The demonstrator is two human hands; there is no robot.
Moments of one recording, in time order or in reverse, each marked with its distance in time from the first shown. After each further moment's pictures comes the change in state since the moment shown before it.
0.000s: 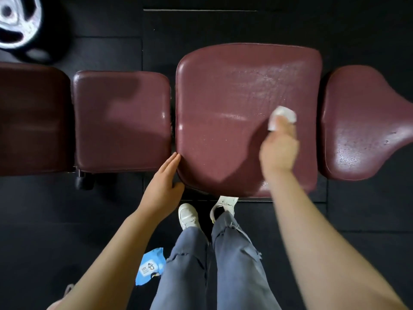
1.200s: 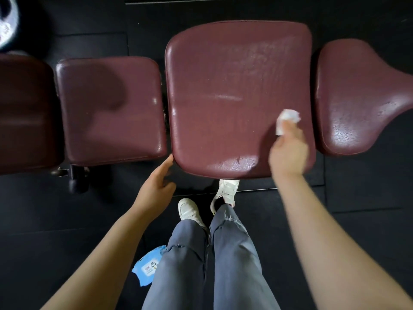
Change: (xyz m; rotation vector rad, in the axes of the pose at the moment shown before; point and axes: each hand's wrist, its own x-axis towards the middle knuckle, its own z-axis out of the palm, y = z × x) left_hand -0.011 -0.041 0.010 -0.130 -0.080 -0.045; right_hand -0.048 0.049 -0.010 -0.077 -0.006 0.041
